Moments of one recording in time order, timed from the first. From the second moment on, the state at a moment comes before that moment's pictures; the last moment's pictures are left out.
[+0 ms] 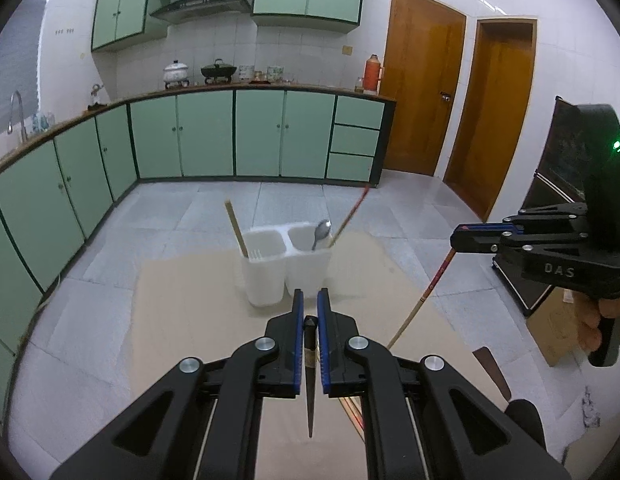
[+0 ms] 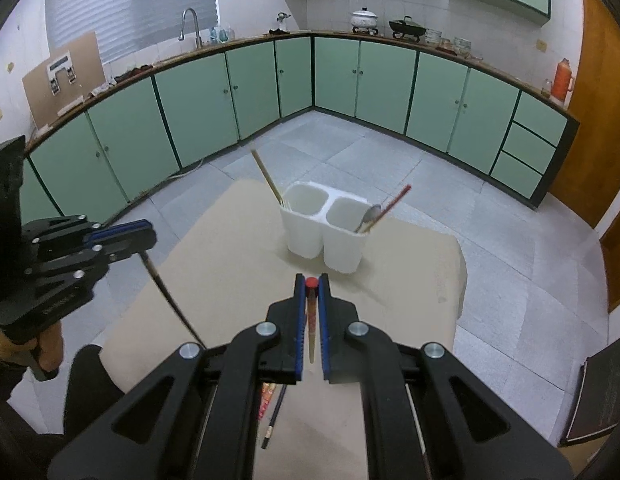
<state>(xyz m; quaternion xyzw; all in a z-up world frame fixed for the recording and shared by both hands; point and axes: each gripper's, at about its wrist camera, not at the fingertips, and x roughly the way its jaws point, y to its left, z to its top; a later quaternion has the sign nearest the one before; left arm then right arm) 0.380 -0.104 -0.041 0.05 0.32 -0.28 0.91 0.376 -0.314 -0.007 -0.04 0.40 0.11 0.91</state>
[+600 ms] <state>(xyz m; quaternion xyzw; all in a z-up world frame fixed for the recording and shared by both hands) 0.490 -0.145 0.058 0.05 0.23 -0.24 0.94 0.498 -0.329 0.073 -0.02 0.38 0.08 0.92</state>
